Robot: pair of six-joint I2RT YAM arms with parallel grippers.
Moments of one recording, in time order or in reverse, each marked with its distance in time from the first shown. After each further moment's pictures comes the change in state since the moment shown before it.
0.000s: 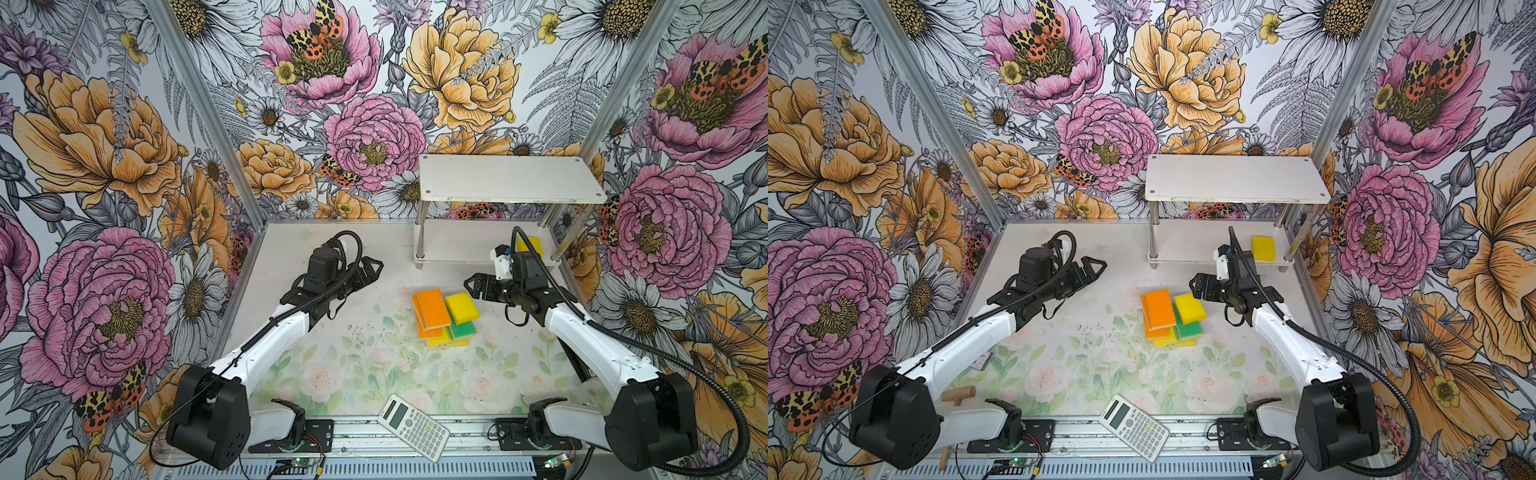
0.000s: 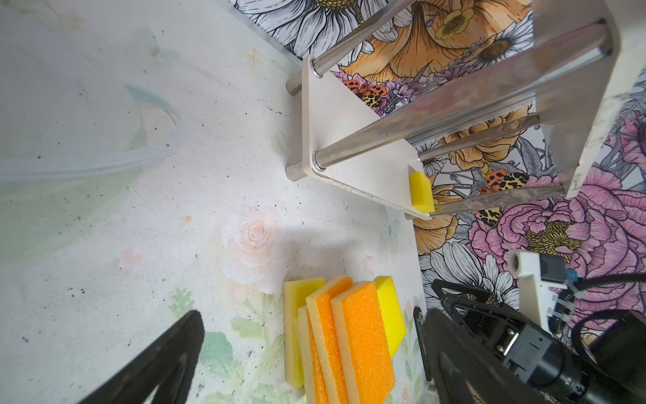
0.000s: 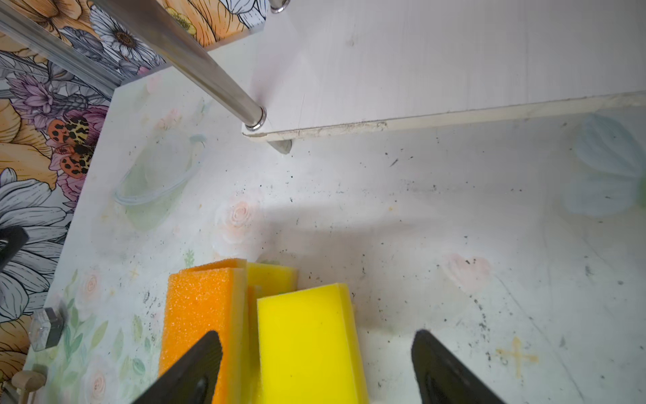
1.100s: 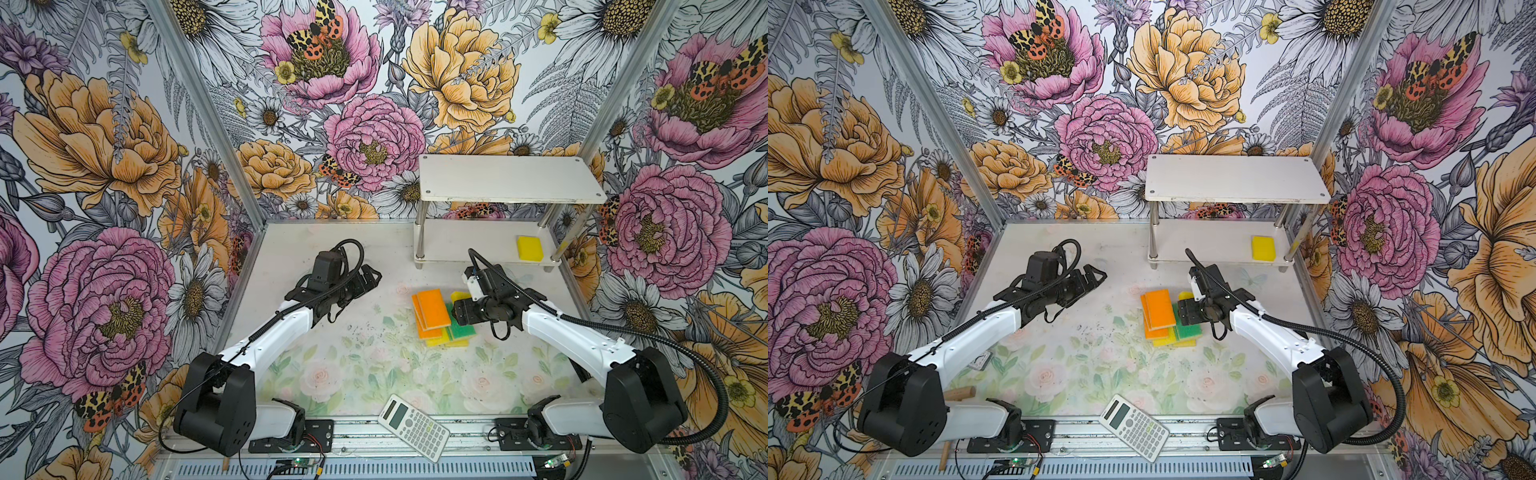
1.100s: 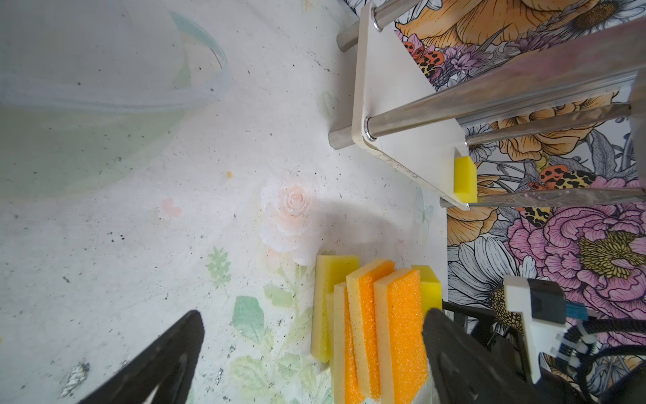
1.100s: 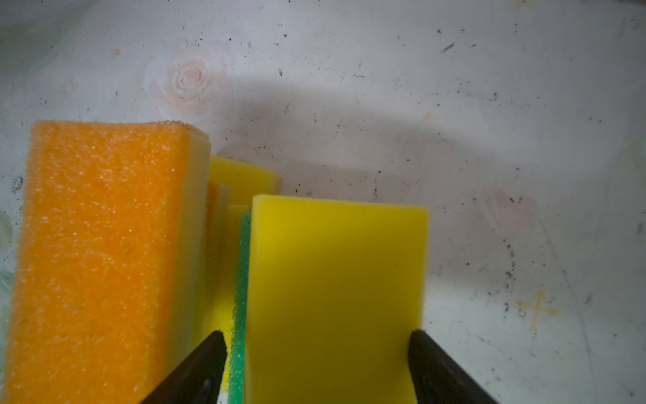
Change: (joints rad) left arm 0.016 0.082 0.000 -0.087 0.017 -0.027; right arm 0.218 0.096 -0.016 -0.133 0.194 -0.124
